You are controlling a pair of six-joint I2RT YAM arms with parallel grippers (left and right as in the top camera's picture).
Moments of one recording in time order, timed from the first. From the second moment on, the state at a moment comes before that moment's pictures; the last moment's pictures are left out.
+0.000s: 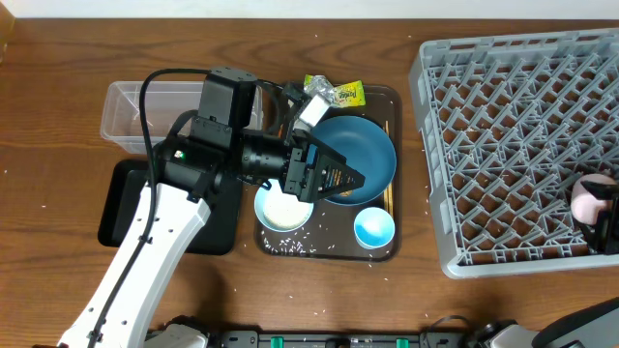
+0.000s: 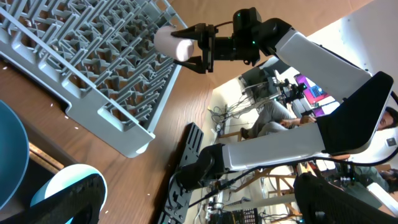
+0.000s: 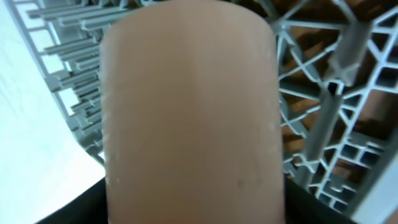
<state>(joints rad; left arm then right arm) -0.35 1.36 1.30 -0.73 1.19 -0.18 -0.96 1.47 1.07 -0.93 -0.64 0.62</state>
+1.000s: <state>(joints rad) -0.64 1.37 1.29 -0.96 0.31 -0.22 -0.53 0.97 1.08 -0.87 -0.62 0.32</state>
